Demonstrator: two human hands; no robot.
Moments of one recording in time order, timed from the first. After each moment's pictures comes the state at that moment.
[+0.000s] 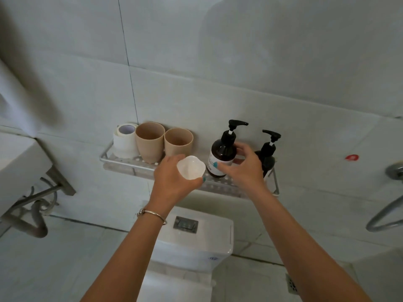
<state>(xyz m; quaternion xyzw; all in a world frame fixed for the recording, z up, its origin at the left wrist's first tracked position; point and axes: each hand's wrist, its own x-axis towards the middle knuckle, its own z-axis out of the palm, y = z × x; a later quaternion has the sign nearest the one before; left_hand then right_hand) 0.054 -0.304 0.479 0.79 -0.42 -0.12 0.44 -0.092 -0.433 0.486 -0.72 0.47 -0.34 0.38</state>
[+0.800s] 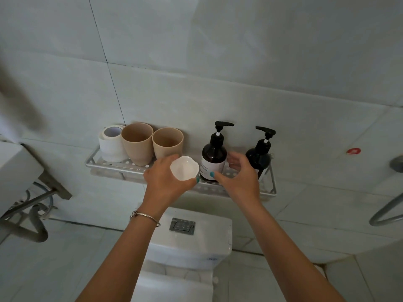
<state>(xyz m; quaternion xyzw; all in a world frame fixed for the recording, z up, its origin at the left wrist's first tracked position) 0.055 -0.323 0.467 0.80 -0.42 -0.12 0.40 -0.103 -0.422 0.462 -0.71 0.50 -0.34 0.37</state>
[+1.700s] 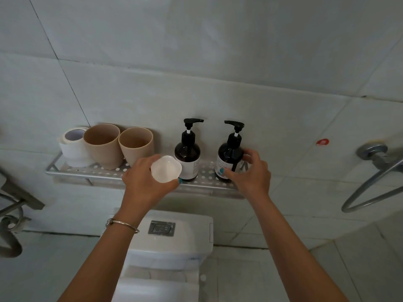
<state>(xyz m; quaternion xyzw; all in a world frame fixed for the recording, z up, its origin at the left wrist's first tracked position) 0.034 -0.335 0.468 0.79 -0.44 -0.11 0.42 -0.175 -0.474 0.456 -0.69 0.58 -0.34 0.26</state>
